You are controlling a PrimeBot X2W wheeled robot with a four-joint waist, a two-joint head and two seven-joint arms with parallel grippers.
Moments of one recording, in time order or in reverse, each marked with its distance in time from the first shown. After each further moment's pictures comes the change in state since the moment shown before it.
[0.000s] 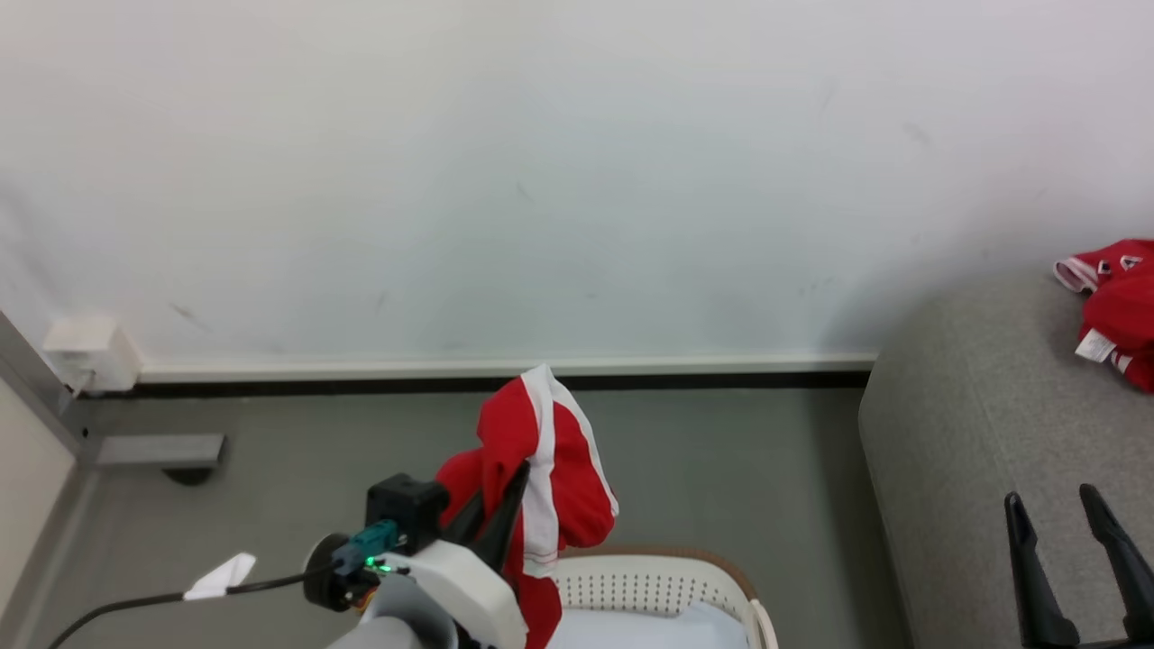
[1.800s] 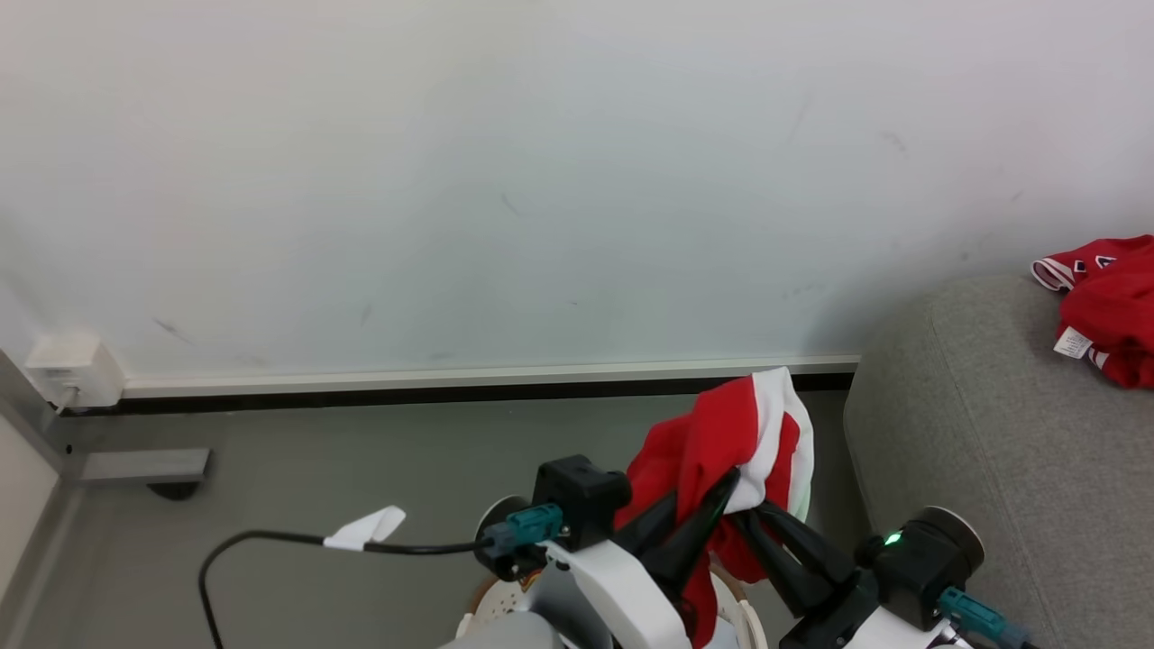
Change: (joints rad) left arm -0.082 -0.104 -0.125 -0.276 0.006 -0.004 0.147; right arm -0.376 -0.065 0.703 0.155 0.167 0.000 0.001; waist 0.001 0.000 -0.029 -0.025
